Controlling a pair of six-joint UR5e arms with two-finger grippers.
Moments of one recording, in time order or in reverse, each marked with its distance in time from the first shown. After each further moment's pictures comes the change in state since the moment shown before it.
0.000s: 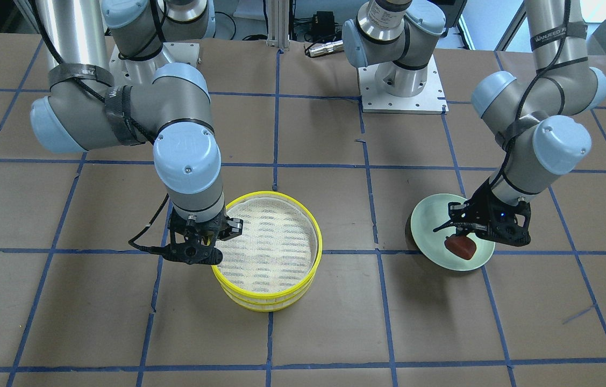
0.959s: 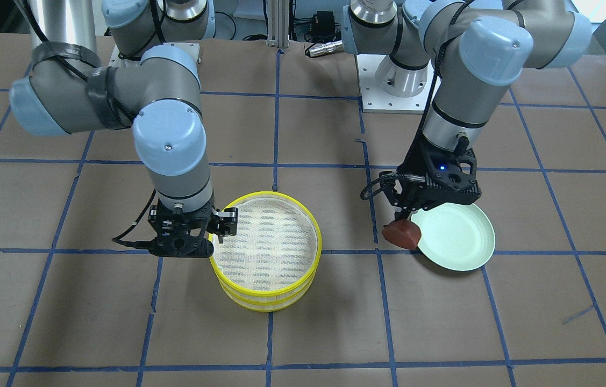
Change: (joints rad) left arm -0.329 0.111 0.155 -0.044 -0.071 -0.464; right arm -0.045 -0.063 -0.024 0.015 0.009 -0.126
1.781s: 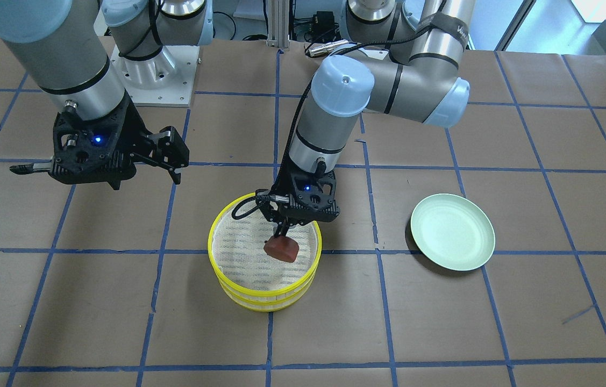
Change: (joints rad) left arm -0.296 -0.218 0.022 0.299 -0.044 -0.436; right arm -0.121 -0.210 -0.061 0.230 0.115 -0.182
